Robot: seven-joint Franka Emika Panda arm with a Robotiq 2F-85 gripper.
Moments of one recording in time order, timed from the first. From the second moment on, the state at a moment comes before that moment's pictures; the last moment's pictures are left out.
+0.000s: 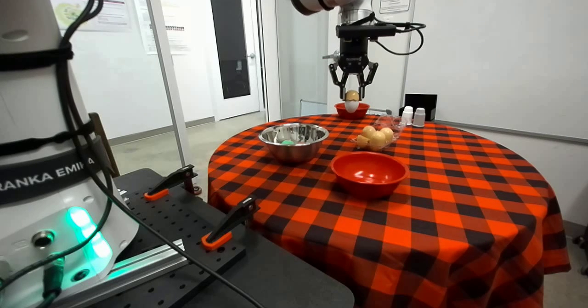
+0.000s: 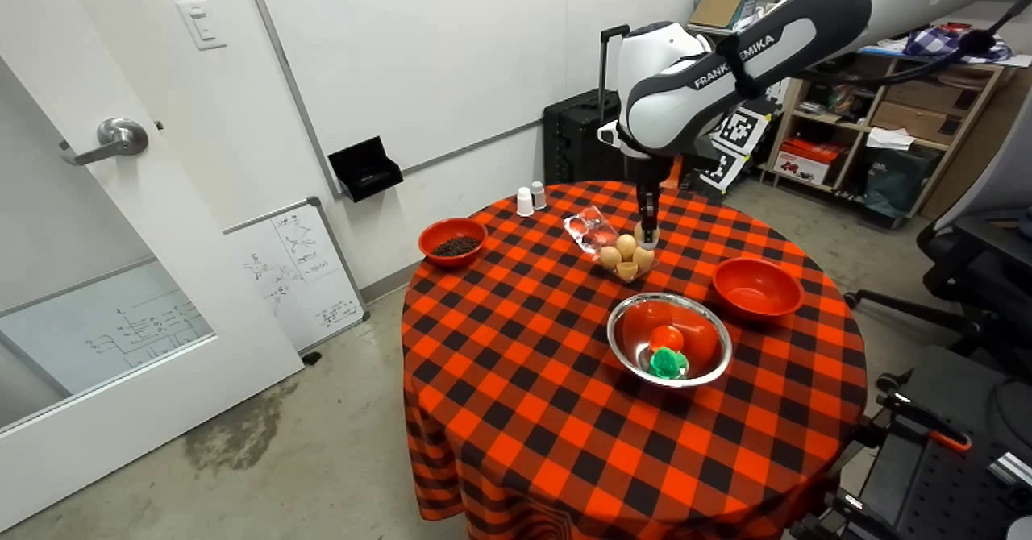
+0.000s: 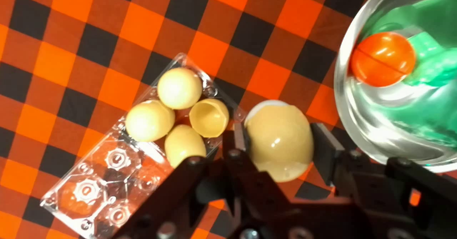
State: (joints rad) arm -0.16 0.49 0.06 -1.77 -0.16 2.19 -0.67
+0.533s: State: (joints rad) arm -0.14 0.29 0.09 -1.95 -0.06 1.99 -0.76
